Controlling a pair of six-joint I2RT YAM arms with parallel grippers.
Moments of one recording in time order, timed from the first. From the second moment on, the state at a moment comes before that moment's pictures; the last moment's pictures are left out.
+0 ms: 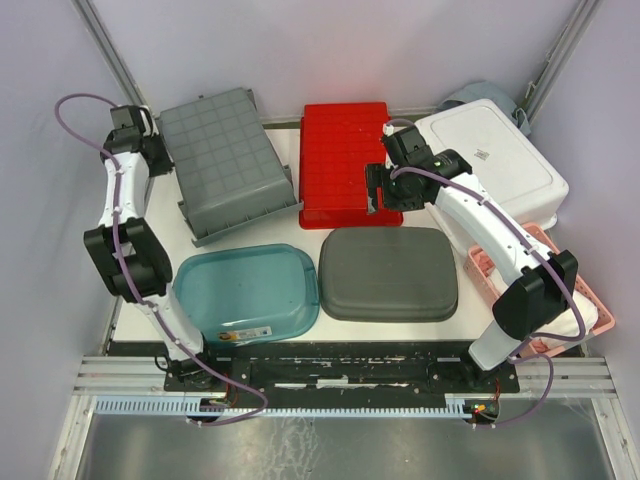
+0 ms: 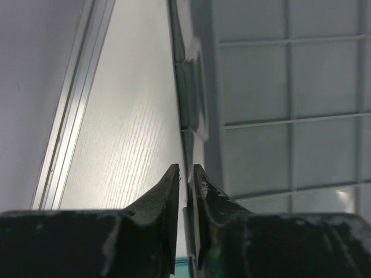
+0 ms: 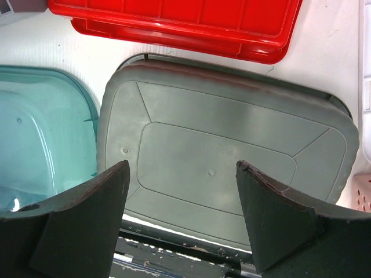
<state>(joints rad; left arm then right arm) 0.28 1.91 1.76 -0.68 0.03 -0.07 0.51 1.64 1.64 -0.98 0.05 0.38</state>
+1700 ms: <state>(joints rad) -0.45 1.86 1.78 -0.92 -0.15 -0.32 0.37 1.47 1.59 -0.96 0.40 0.29</state>
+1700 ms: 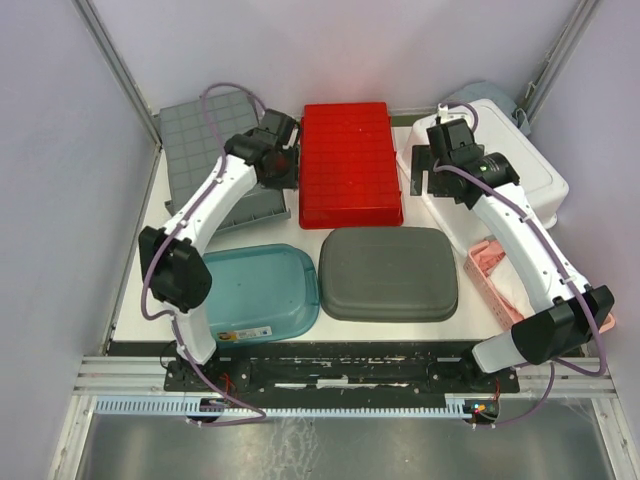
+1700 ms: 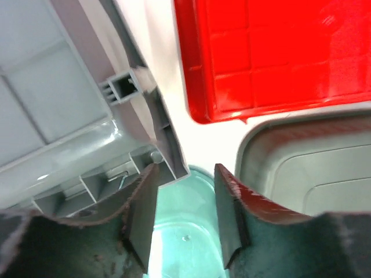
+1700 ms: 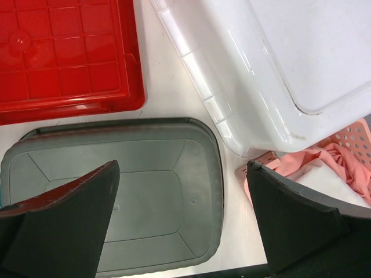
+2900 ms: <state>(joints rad) -0.44 1.22 1.32 -0.23 -0.28 -0.51 0.37 1.30 1.61 -0.92 0.68 0.39</state>
